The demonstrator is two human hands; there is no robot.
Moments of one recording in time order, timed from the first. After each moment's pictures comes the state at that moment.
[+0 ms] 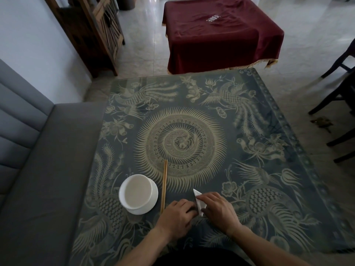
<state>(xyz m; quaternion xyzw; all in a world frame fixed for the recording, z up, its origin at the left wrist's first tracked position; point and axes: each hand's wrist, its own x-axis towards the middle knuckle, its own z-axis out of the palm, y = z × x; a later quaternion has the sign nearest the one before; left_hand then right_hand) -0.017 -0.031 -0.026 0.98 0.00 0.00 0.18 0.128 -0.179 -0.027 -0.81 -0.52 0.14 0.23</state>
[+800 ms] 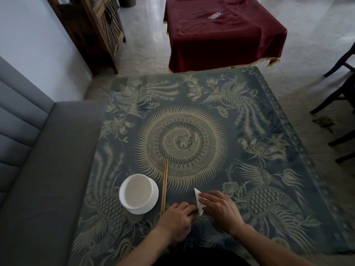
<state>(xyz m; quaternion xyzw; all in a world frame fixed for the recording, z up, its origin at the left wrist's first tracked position) -0.019 -0.031 -0.026 0.98 -0.03 -0.08 0.15 0.141 -0.183 -0.039 -0.80 -0.57 0.10 0.19</state>
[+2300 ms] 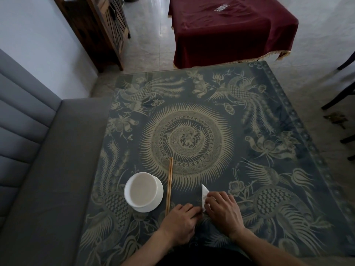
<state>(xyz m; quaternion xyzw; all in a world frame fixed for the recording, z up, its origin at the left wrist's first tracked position) -0.028 -0.033 -0.027 0.99 -0.03 -0.08 0.14 0.123 -0.179 -0.054 -0.84 -0.52 0.03 0.18</state>
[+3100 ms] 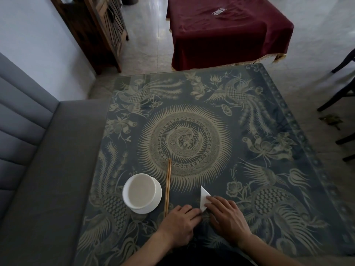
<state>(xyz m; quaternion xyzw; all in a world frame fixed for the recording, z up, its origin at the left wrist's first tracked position) -0.029 -0.036 -0.026 0.98 -0.04 -0.08 0.16 0.126 -0.205 -0.054 -0.81 -0.57 0.06 0.14</state>
